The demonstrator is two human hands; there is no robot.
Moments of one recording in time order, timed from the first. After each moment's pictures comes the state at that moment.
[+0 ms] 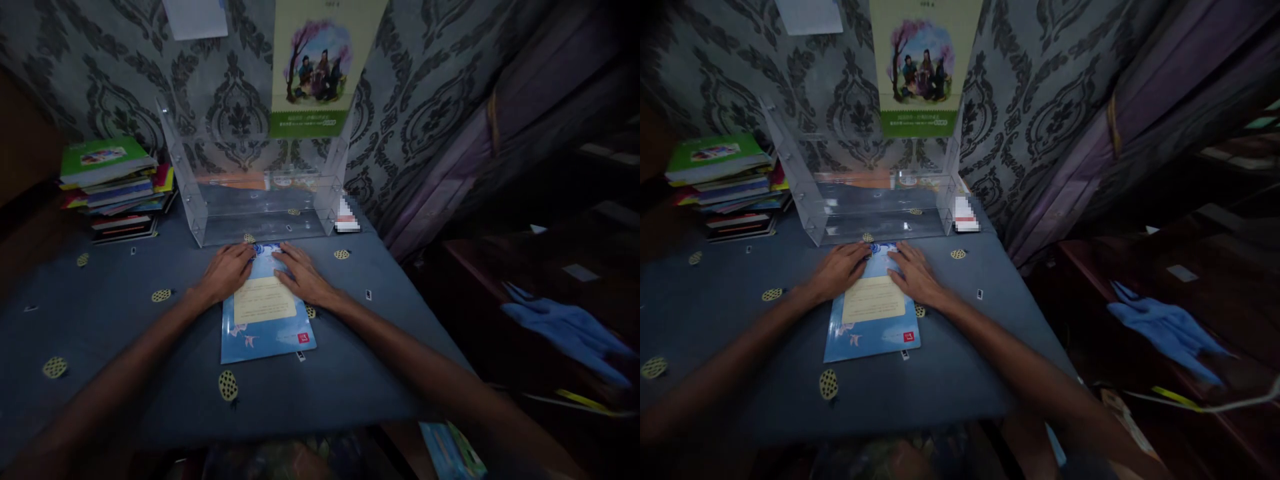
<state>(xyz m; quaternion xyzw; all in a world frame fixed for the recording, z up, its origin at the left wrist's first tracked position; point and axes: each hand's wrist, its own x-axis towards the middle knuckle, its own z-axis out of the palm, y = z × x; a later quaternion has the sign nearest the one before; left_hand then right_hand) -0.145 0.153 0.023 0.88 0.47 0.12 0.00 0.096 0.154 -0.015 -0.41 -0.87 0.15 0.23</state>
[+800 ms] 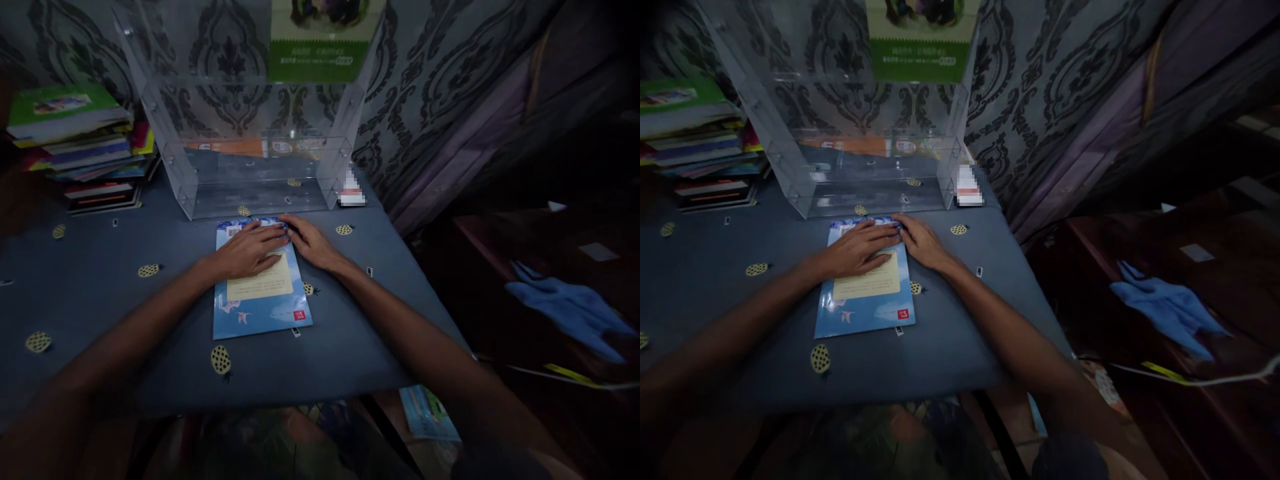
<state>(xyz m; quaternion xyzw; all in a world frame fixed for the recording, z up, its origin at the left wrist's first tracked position) -0.109 0.157 0.013 0.95 0.28 0.12 0.03 0.116 0.183 -0.027 -0.37 -0.83 0.24 0.34</state>
